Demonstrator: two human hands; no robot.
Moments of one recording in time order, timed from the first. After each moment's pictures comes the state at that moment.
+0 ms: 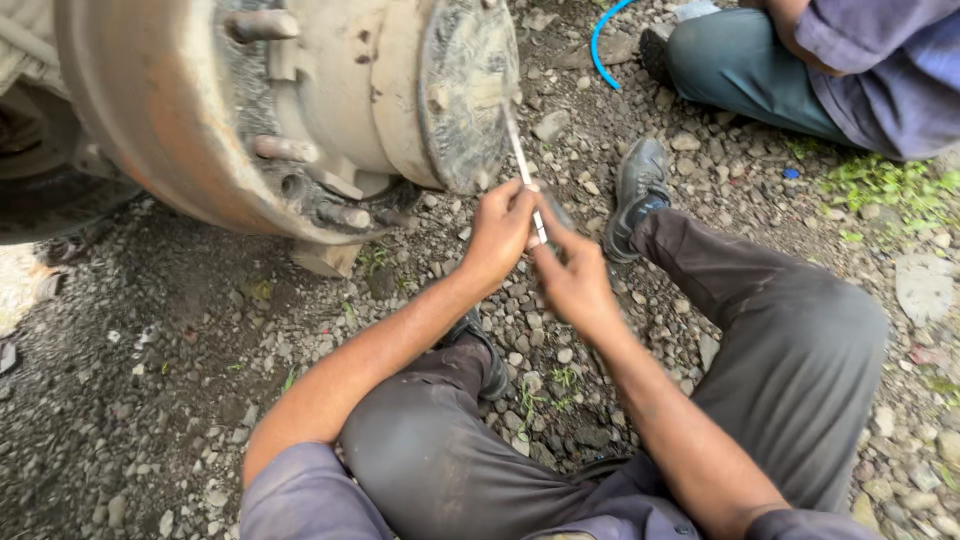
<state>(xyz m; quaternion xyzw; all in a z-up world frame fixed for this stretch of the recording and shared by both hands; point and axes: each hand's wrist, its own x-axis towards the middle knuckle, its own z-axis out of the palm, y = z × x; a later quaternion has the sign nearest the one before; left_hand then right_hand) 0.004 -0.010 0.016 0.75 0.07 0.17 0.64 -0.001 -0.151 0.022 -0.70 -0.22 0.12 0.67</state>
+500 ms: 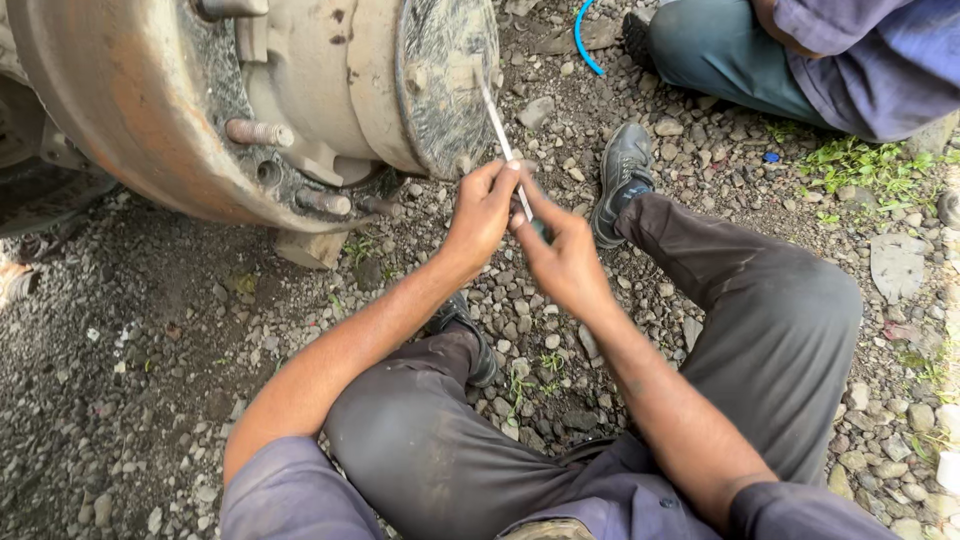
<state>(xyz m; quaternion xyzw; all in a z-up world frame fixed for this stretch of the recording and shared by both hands) 0.003 -0.006 0.013 0.70 0.03 0.15 0.69 -0.002 -0.157 0.021 -0.73 -0.32 -0.03 0.61</state>
